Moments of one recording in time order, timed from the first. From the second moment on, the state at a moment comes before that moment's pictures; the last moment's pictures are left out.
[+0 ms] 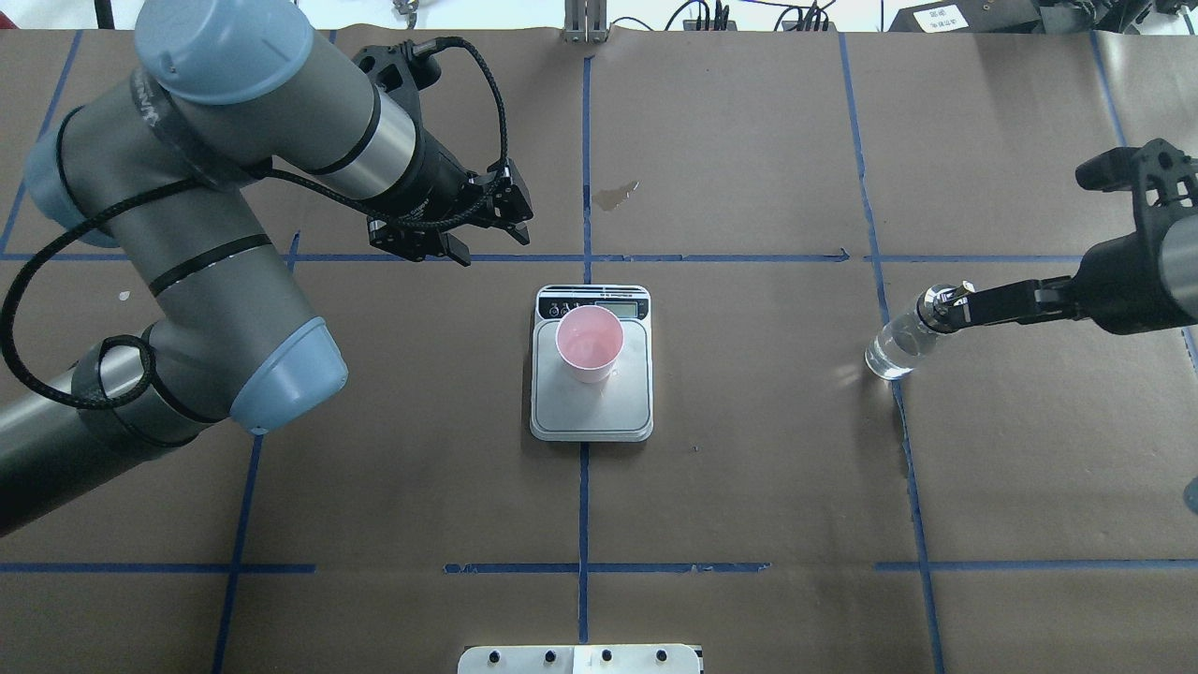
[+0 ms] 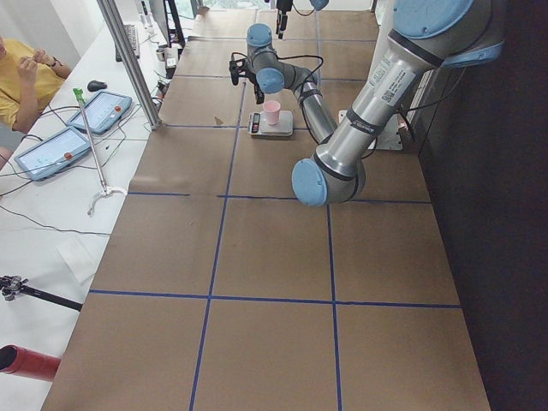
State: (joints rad) left arm -0.75 -2.25 -1.81 -1.73 -2.13 -1.41; right arm 0.87 -1.66 2.16 -1.10 2.11 0.97
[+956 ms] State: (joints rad) left arm -0.84 -2.22 -1.75 -1.80 -2.14 -1.24; right arm 0.30 -1.69 2.14 -1.08 1.12 1.33
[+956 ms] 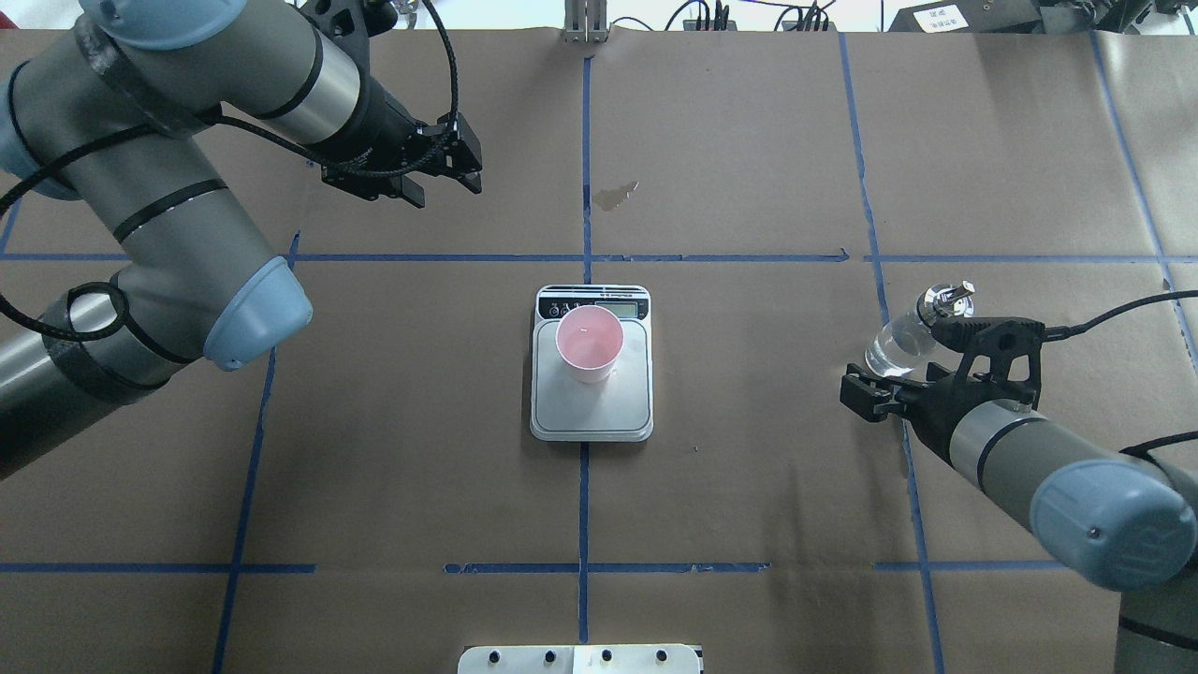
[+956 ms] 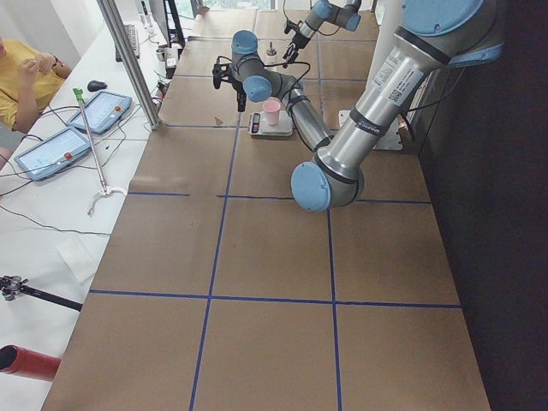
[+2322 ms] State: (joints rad) left arm -0.85 -2.22 -1.74 -1.83 -2.14 -1.24; right arm 0.19 -1.72 1.81 -0.65 0.64 1.31
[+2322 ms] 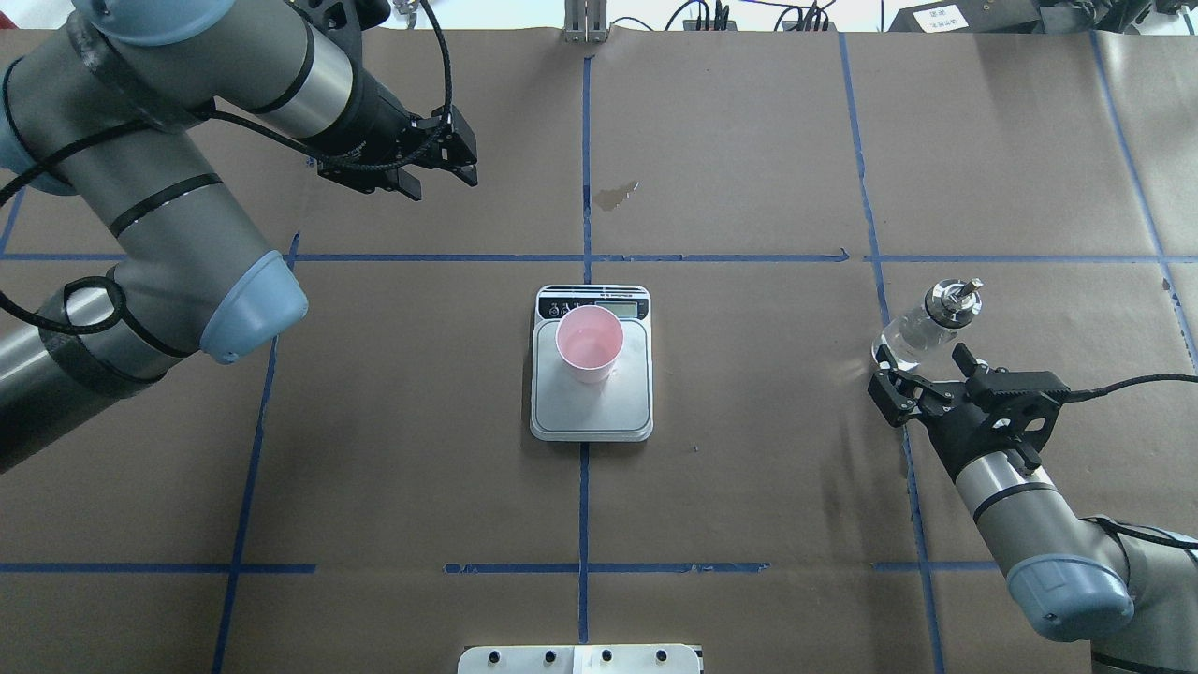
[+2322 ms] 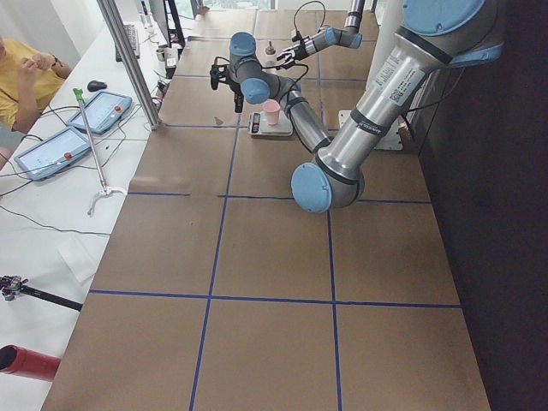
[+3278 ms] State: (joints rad) left arm -0.85 -2.22 -1.75 -1.82 -2.14 -1.24; right arm 0.20 -1.71 1.75 -0.62 0.63 1.24
